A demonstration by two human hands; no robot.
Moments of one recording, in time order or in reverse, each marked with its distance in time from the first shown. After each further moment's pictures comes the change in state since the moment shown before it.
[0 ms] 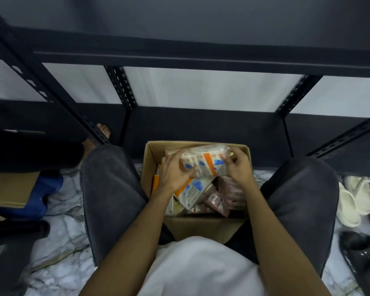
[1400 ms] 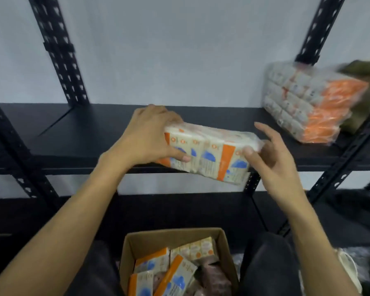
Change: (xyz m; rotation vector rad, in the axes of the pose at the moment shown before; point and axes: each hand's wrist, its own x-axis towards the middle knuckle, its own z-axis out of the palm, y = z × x) left_hand -0.004 0.273 -0.282 0.484 0.339 0.880; right_hand -0.062 -0.267 -0.157 0.086 0.215 -0.695
